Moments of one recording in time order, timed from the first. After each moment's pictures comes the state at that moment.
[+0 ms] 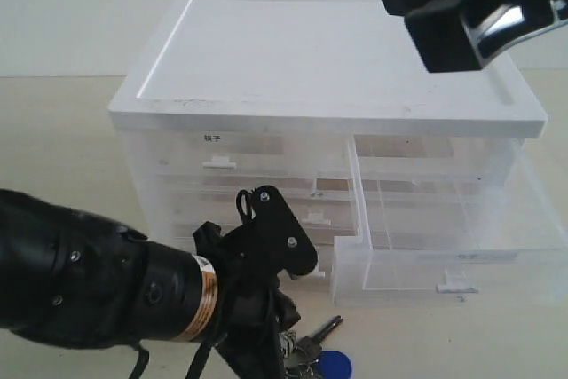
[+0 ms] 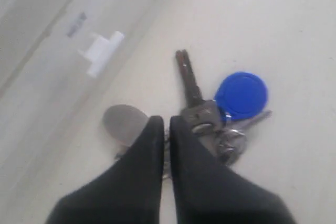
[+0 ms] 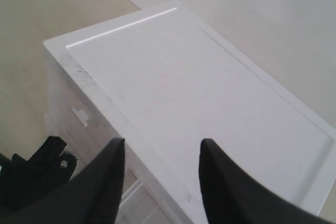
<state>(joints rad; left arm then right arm) -0.92 1.73 -0.70 0.99 -0.03 -0.83 1.06 0.98 -1.12 -0.56 0.82 0.31</state>
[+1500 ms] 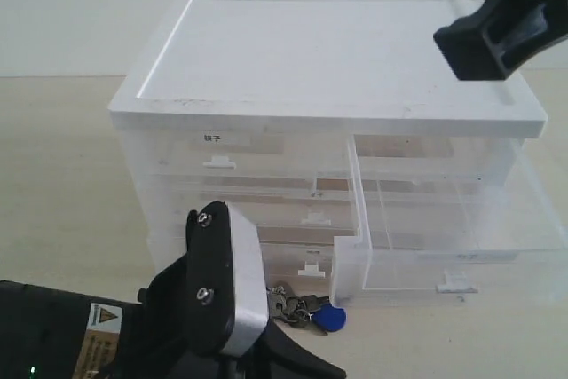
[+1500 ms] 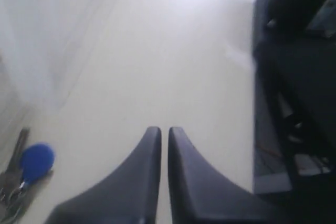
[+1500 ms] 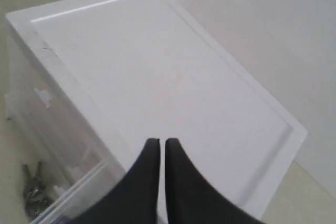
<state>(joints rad) -0.97 1.42 -0.49 1.05 -0.43 -0.82 1.06 0.98 -1.12 -0.65 0.89 0.30</state>
